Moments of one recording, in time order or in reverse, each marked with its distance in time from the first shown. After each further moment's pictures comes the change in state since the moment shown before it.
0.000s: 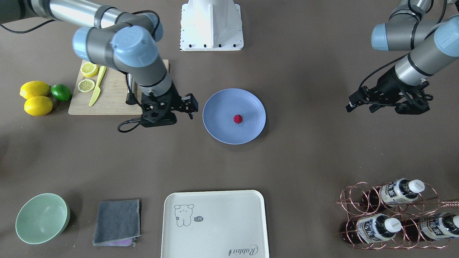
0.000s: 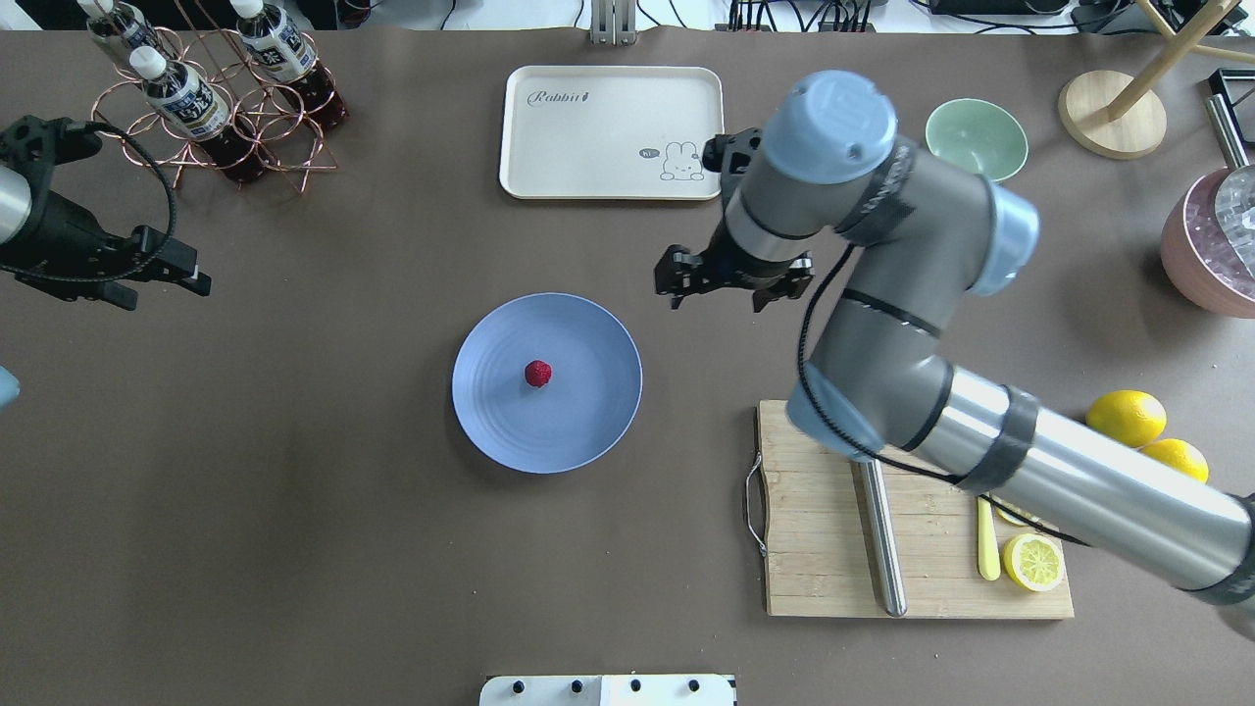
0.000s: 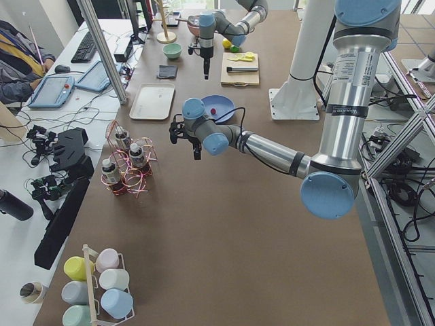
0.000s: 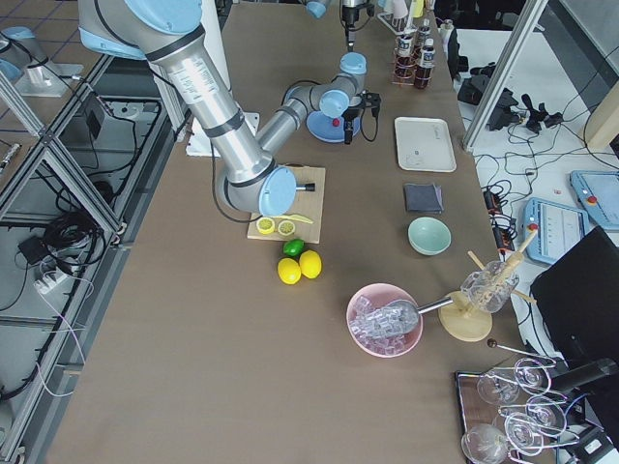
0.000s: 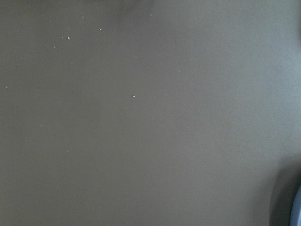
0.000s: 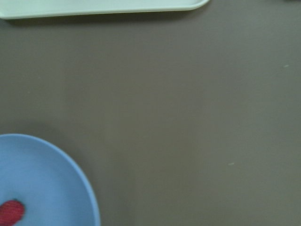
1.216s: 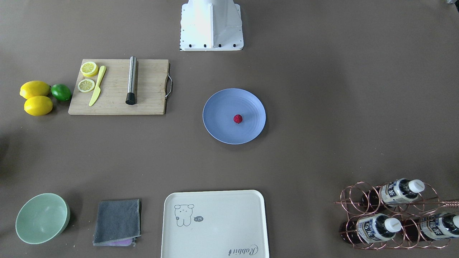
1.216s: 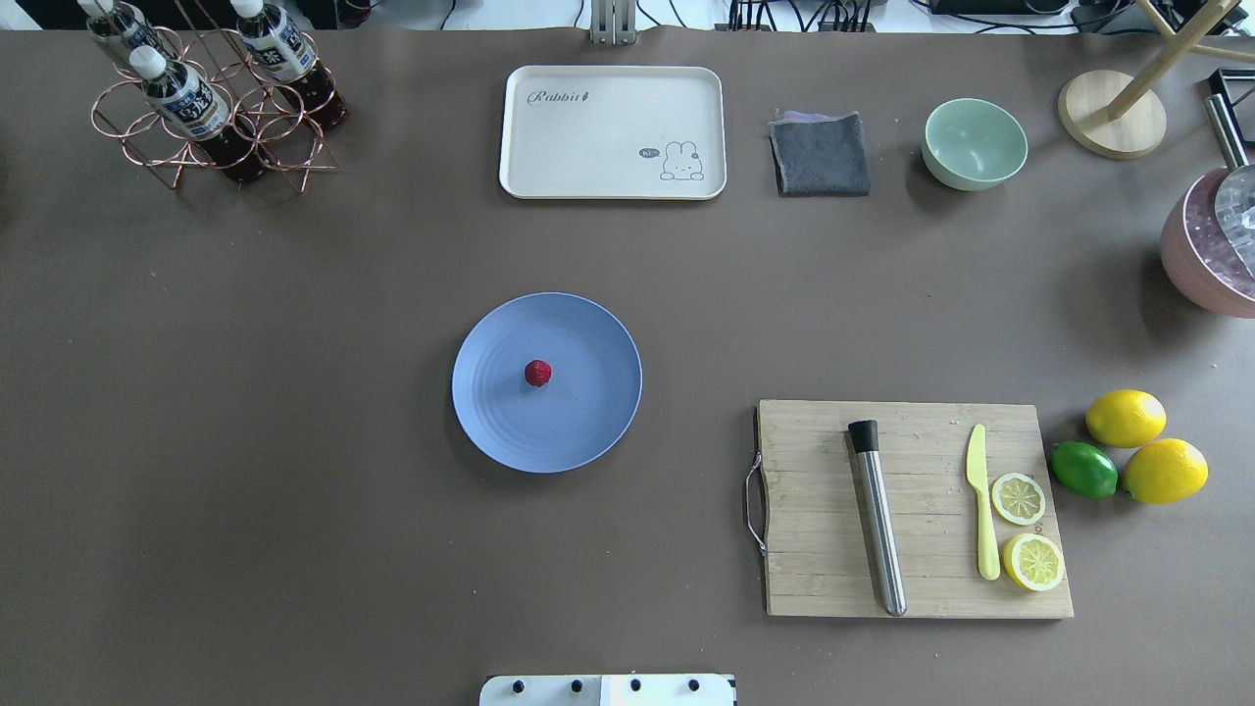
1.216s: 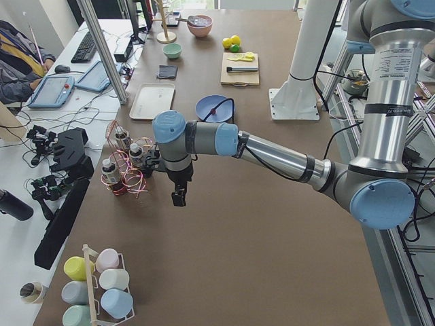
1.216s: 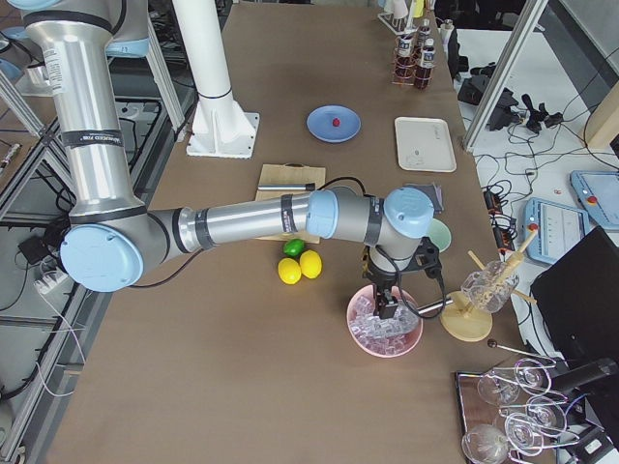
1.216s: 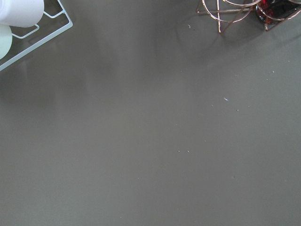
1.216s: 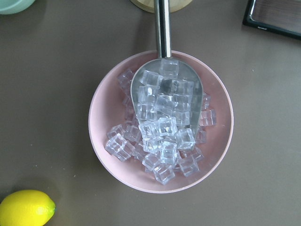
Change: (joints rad) left arm -0.488 0.029 -0.026 0.685 -0.004 0.945; right arm 0.883 -0.441 -0.067 -0.378 0.198 -1.356
